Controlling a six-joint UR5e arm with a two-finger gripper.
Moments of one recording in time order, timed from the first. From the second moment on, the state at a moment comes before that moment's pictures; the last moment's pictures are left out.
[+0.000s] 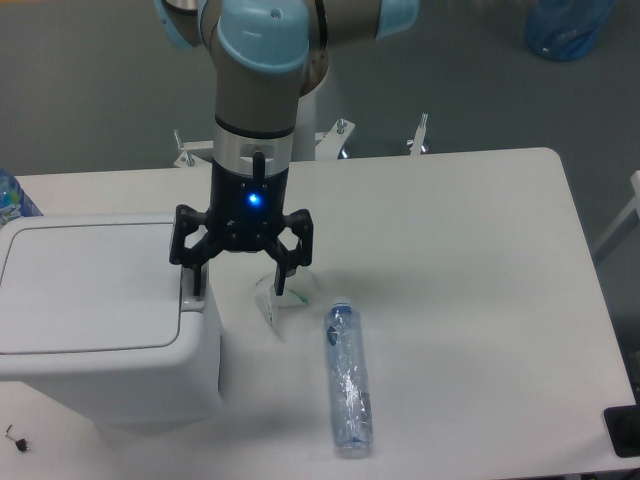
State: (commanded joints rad) arm 2.31 -1.75 -1.54 -1.01 1.28 0.11
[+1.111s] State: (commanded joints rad) arm 2.41 -1.72 -1.35 -1.01 1.32 0.16
